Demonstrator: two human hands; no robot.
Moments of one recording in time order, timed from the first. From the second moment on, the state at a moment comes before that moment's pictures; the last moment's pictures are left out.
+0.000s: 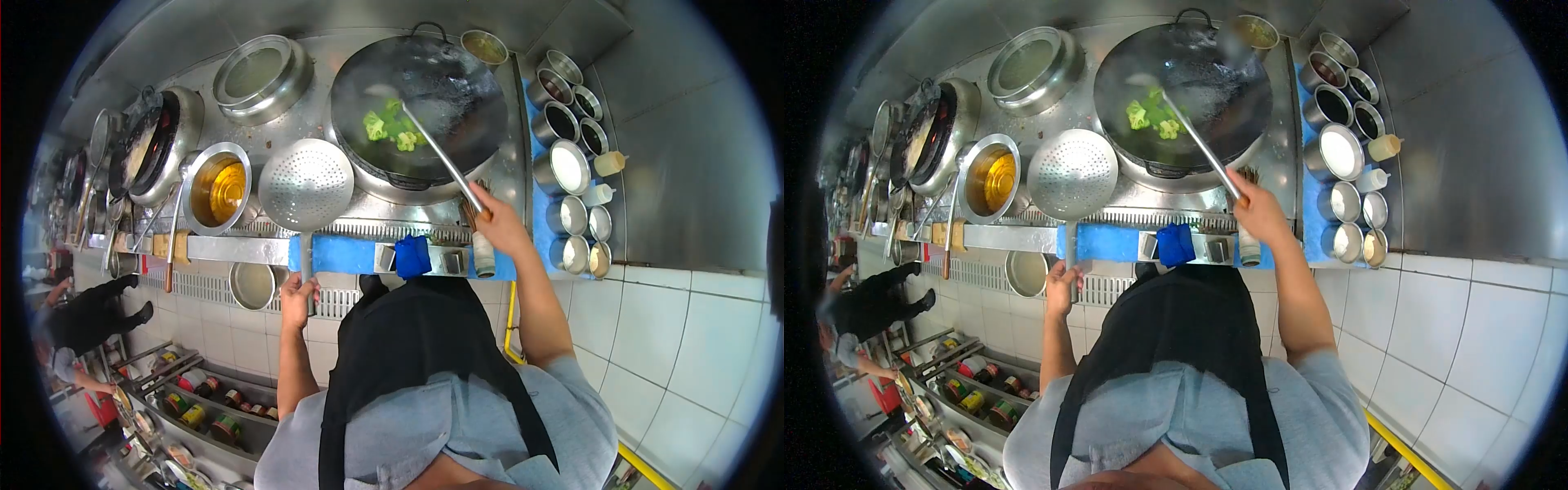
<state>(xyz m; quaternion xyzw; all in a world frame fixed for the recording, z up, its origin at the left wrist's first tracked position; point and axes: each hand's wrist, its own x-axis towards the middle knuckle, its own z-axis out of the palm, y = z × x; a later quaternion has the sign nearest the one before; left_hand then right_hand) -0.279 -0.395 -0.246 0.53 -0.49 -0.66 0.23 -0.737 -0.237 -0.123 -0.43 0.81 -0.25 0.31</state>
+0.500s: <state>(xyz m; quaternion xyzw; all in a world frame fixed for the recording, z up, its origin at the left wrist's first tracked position) -0.410 -0.392 -0.232 0.42 -0.83 -0.34 0.13 -0.639 -0.266 -0.081 -0.31 0.68 -0.47 0.47</state>
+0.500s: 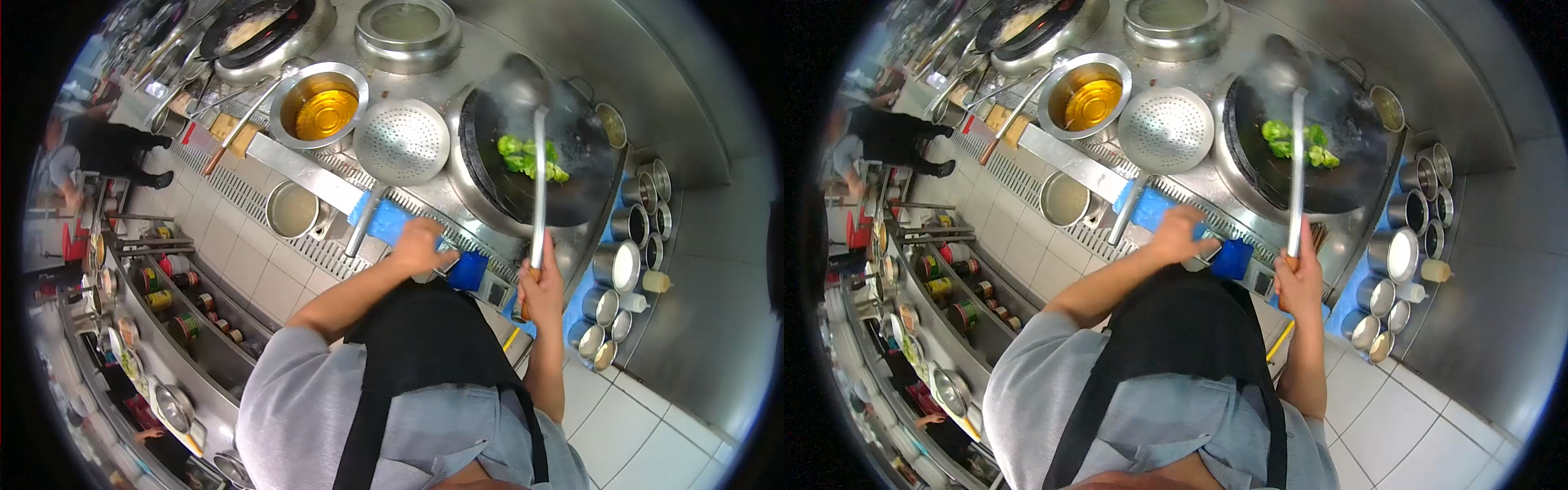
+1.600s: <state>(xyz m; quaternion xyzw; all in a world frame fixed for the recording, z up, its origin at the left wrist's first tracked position) -0.401 -0.375 -0.177 0.39 -0.22 -0.86 0.24 -0.719 -0.271 -0.117 -0.23 0.65 -0.55 0.47</state>
